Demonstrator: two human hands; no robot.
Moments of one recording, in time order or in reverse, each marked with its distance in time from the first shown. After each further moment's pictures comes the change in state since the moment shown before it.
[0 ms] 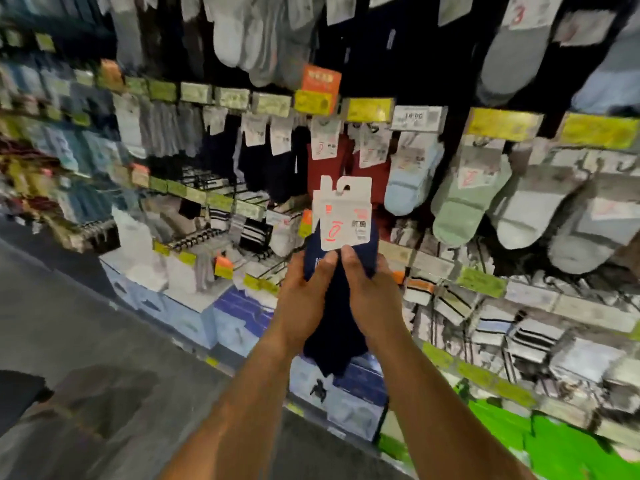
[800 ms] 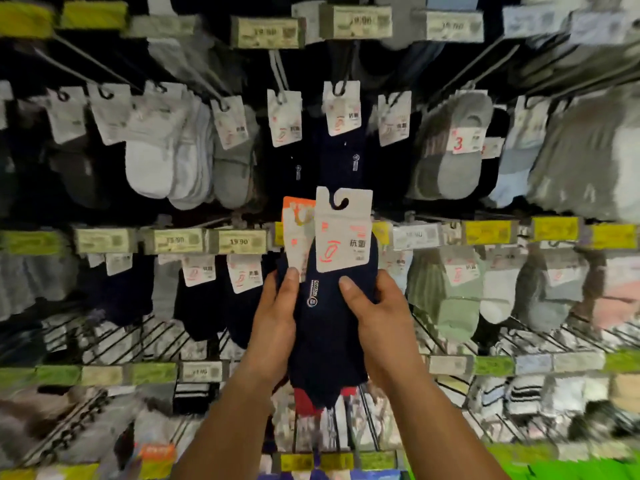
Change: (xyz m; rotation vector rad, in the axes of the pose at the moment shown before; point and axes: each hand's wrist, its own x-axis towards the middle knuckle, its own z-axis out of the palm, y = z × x) left_hand 0.255 0.097 -0.073 -0.188 -0.373 0.043; right_hand 0.142 -0.121 0.112 0.360 0.354 -0.206
